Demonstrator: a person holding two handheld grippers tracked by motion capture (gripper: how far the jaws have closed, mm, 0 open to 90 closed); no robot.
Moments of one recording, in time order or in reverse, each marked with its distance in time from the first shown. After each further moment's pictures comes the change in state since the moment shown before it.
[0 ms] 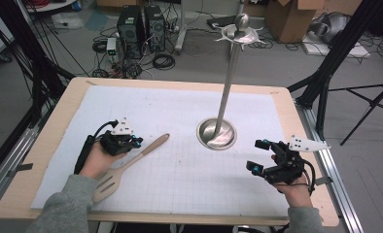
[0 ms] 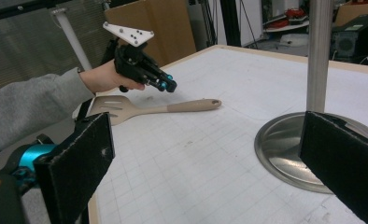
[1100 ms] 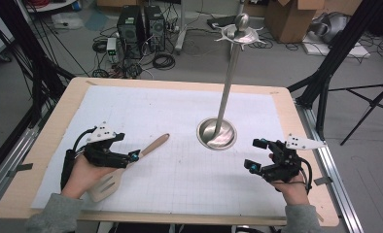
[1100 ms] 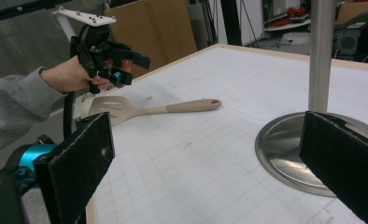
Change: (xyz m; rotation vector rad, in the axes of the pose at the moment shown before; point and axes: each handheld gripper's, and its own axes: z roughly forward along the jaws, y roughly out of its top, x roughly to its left) left arm -0.032 -0.002 -0.054 -0.164 0.022 -0.191; right arm -0.004 -0.001 0.007 0.005 0.003 0.009
